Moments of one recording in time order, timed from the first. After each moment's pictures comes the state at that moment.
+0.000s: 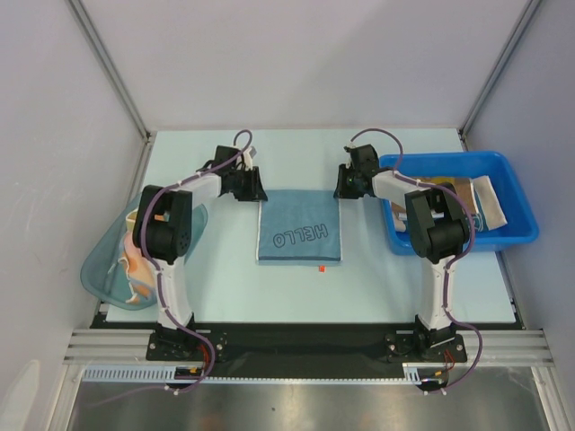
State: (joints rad) left arm -0.22 2.04 1.37 -0.23 0.40 -0.24; right arm 0.32 2.09 1.43 -0.20 -0.15 0.34
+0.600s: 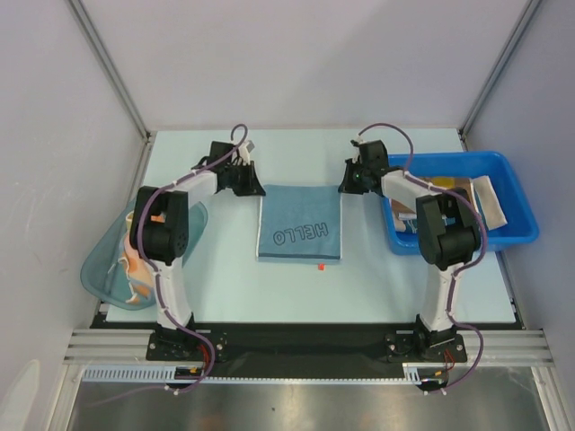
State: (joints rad) left arm -0.19 2.04 1.39 -0.23 0.49 -0.24; right arm 0.30 2.01 1.38 -0.17 -0.20 0.34
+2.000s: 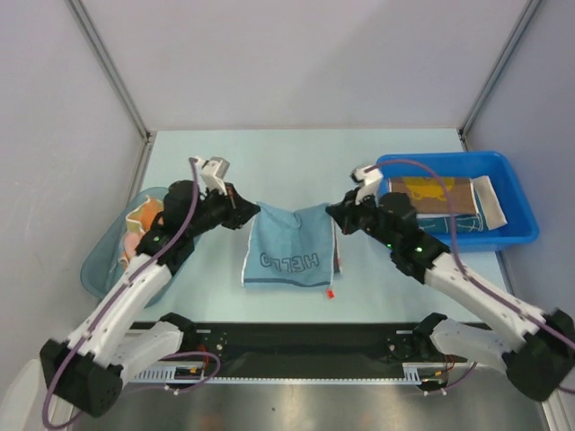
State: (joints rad) left arm -0.40 0.92 0.85 -0.22 0.37 -0.40; right arm 0.67 0.98 0.79 0.03 -0.08 0.24
